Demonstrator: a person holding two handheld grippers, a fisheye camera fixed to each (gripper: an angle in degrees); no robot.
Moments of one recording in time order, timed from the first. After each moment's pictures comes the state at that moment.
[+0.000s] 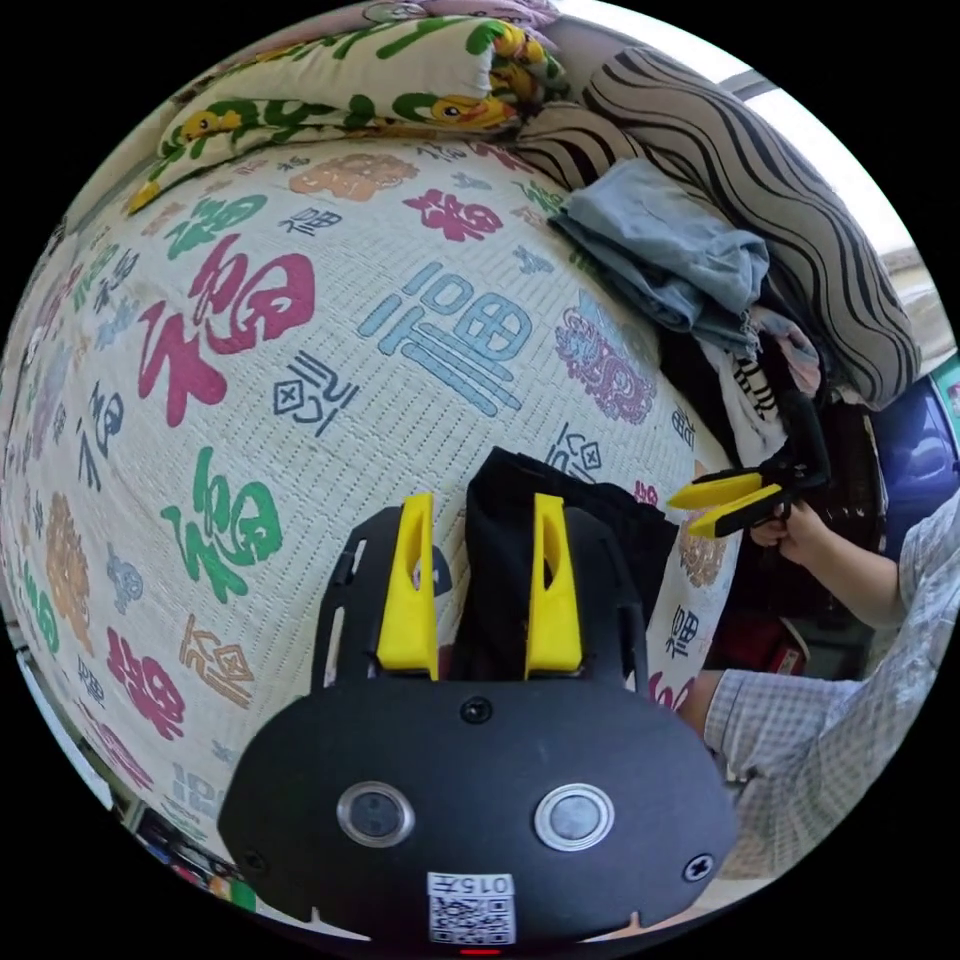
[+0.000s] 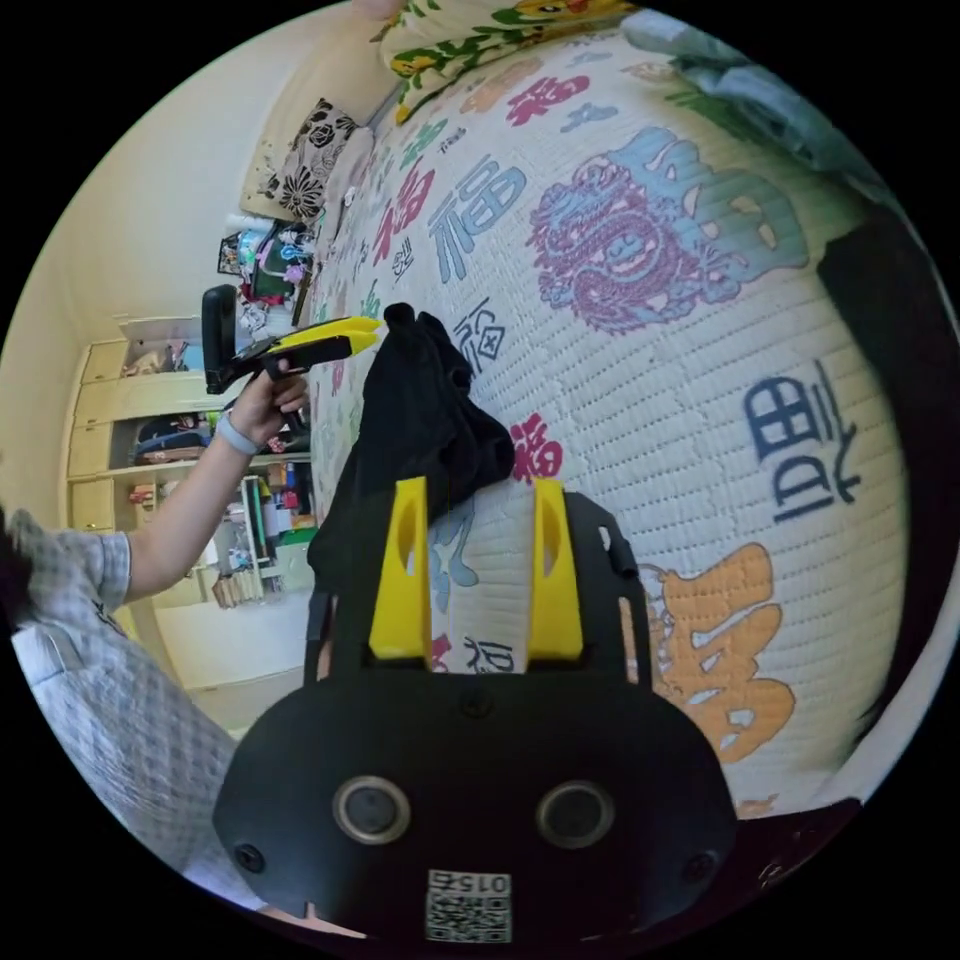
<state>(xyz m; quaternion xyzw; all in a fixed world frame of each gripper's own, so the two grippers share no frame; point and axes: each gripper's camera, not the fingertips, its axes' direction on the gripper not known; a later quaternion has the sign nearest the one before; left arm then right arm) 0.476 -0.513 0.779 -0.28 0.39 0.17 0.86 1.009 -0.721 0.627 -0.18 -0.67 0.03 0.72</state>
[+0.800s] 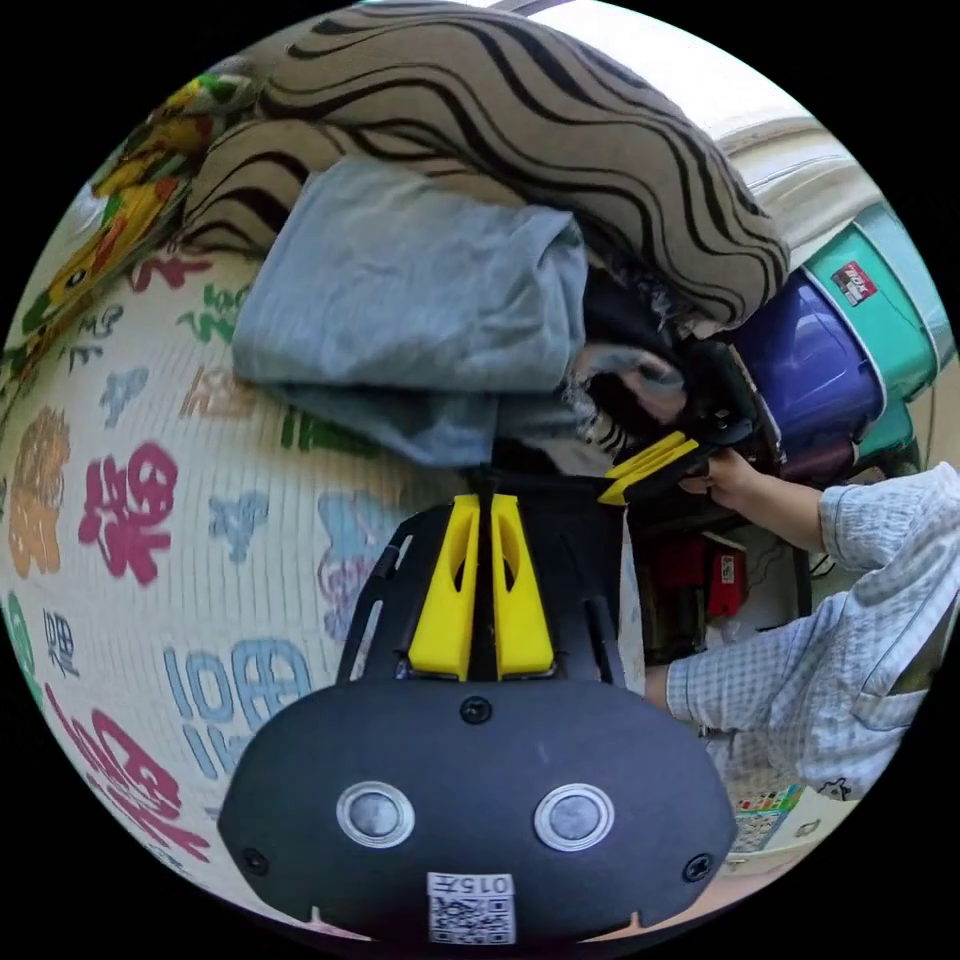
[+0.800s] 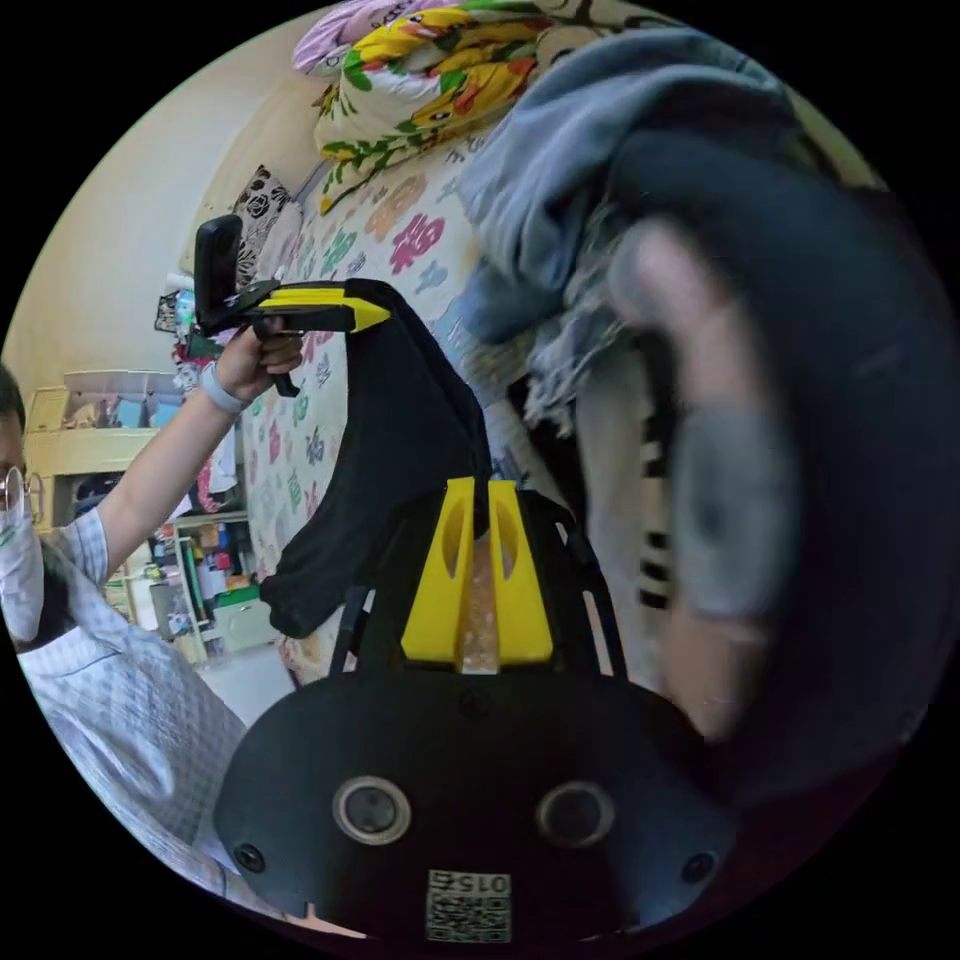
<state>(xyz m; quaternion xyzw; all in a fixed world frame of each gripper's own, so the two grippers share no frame) 0.608 -0.625 0.759 -0.20 0.59 0.34 0.70 1.103 -0.714 0.685 -0.16 -0.57 0.10 0.80</state>
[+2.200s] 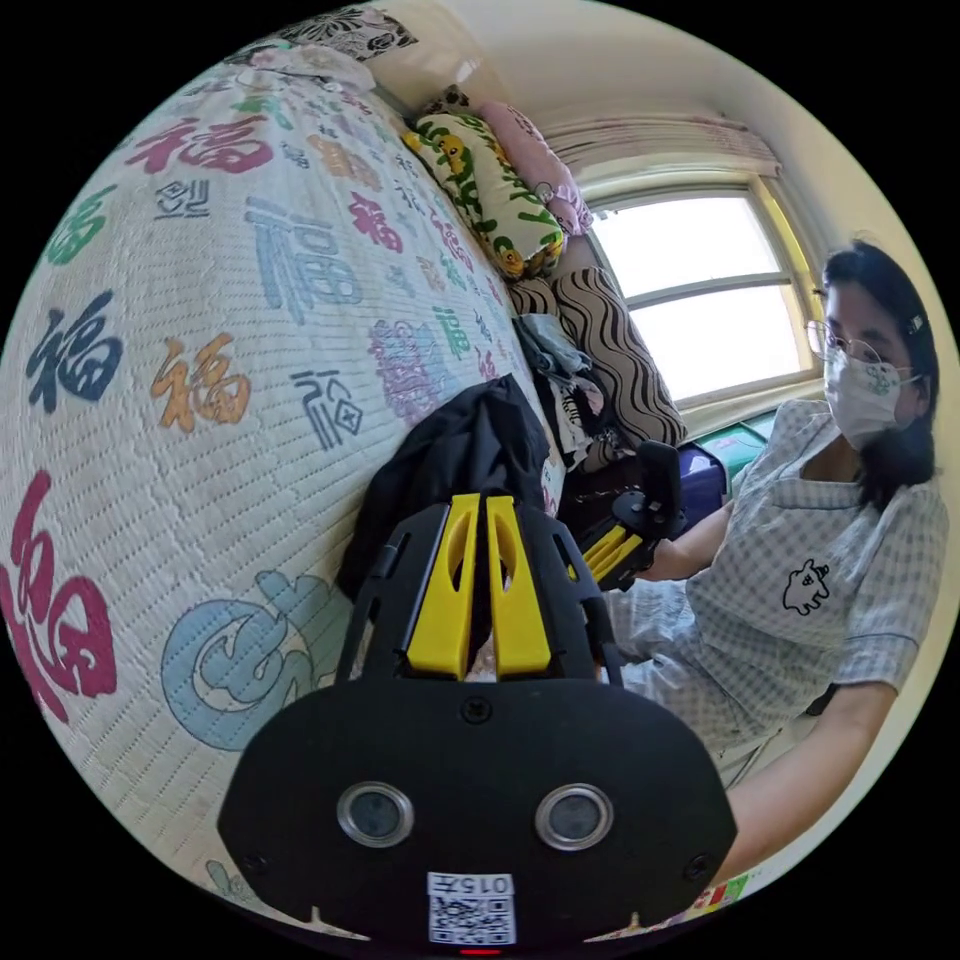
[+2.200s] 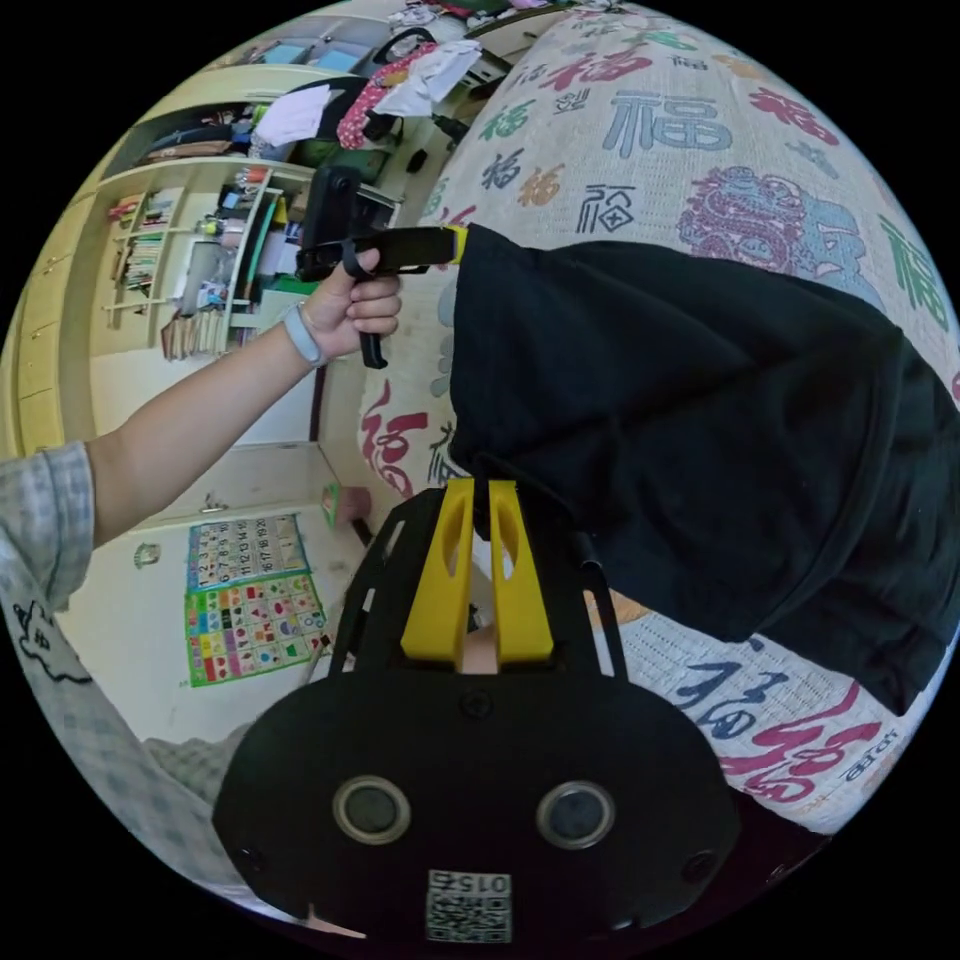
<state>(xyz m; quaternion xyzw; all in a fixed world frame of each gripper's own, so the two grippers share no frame) -0.145 -0.088 0.699 -0.17 0.61 -0.14 0.76 0.400 -0.496 0.391 -0.19 -0.63 -0.33 0.68</state>
